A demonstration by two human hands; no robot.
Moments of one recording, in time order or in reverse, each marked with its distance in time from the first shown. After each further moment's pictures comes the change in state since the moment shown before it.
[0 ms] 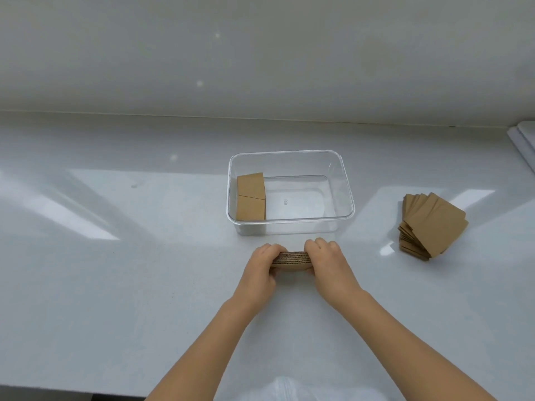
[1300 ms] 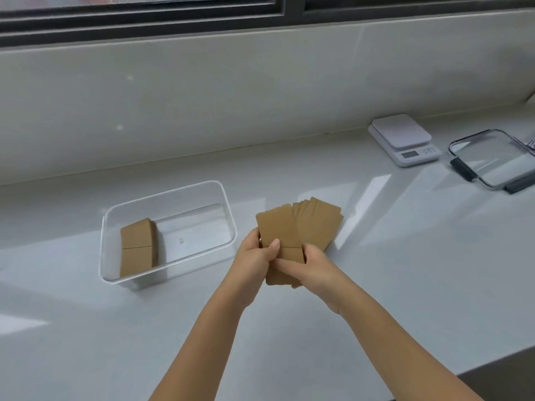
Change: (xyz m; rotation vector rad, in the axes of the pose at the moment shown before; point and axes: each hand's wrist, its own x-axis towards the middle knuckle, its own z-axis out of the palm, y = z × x) left_hand 0.064 0.188 0.074 -0.798 -0.295 -0.353; right_hand -0.069 0.109 -0.113 1.229 -0.018 0.370
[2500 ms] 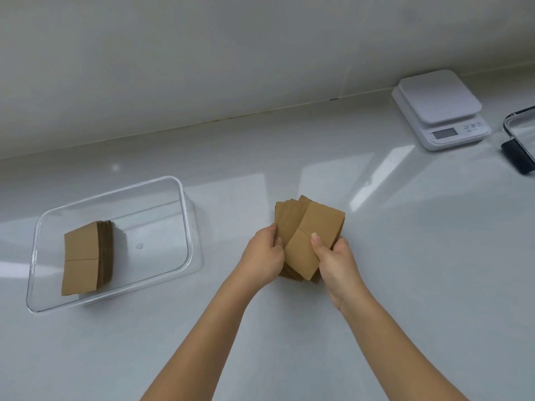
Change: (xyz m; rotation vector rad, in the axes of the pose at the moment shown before) left_hand 0.118 -0.015 0.062 0.670 0.065 -0.132; right_hand 0.096 0.046 -0.093 0.326 0.398 0.263
